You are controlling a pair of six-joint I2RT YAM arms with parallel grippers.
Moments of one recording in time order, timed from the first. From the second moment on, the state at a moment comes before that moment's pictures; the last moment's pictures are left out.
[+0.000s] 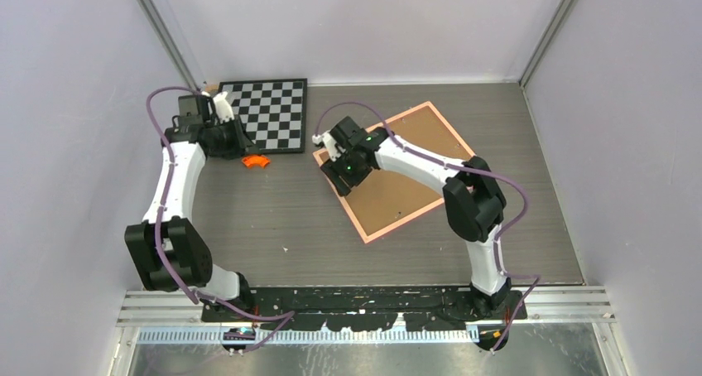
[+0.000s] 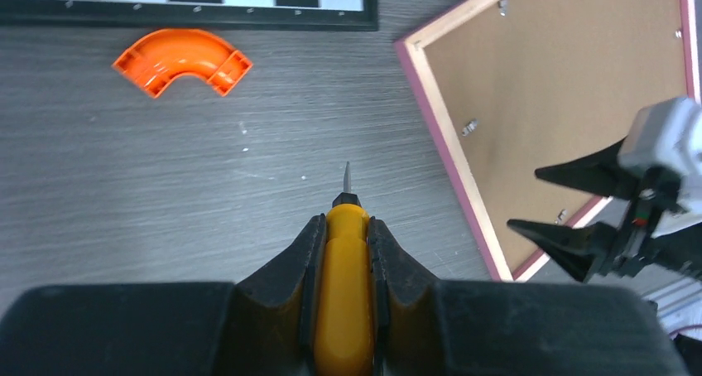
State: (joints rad) left arm 0.11 1.47 1.32 -0.74 0.45 -0.13; right arm 0.77 2.00 1.66 -0.72 -0.12 -0.06
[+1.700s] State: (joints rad) left arm -0.04 1.43 1.35 -0.92 0.53 0.24; right arm 1.08 1.76 1.13 -0.80 0.02 -0.62
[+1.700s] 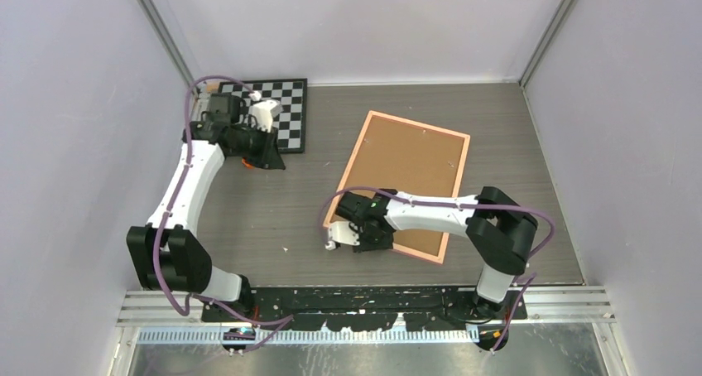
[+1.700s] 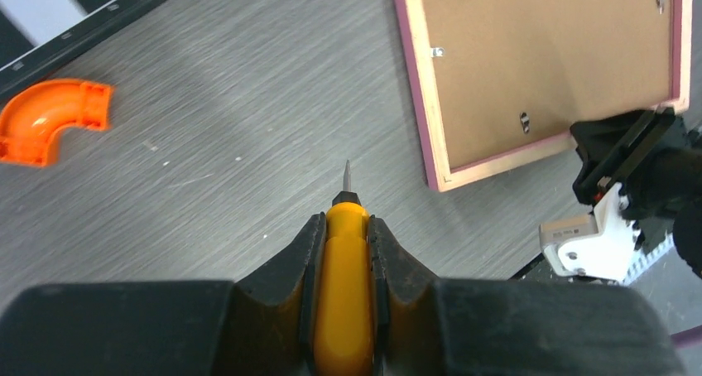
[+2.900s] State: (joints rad) left arm -0.32 1.59 1.42 -0.84 0.42 0.25; right arm 0.08 1.46 1.02 -0.65 0.15 0.11
